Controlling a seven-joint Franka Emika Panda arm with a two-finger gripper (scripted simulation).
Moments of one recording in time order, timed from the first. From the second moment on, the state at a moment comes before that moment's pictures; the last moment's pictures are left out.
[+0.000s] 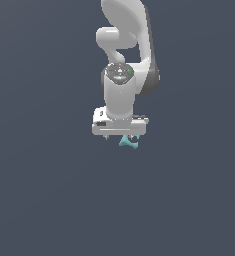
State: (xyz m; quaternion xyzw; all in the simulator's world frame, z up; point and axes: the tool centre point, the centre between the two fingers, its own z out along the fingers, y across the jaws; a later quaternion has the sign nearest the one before) arm -0.003 0.008 0.160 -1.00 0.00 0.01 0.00
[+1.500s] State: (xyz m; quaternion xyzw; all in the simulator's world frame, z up) arm -0.027 0.023 0.128 -1.00 0.03 0.01 0.01
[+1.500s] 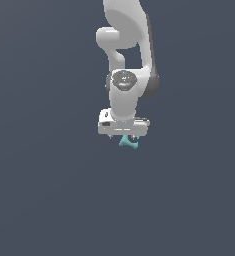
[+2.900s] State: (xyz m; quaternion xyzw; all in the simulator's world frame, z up) arm -0.084 0.068 0.064 -0.99 0.12 0.00 0.00
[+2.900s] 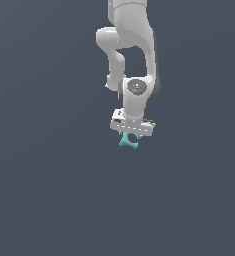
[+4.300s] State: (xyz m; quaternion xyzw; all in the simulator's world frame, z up) arm -0.079 0.072 0.030 -0.99 0.11 0.00 0.00
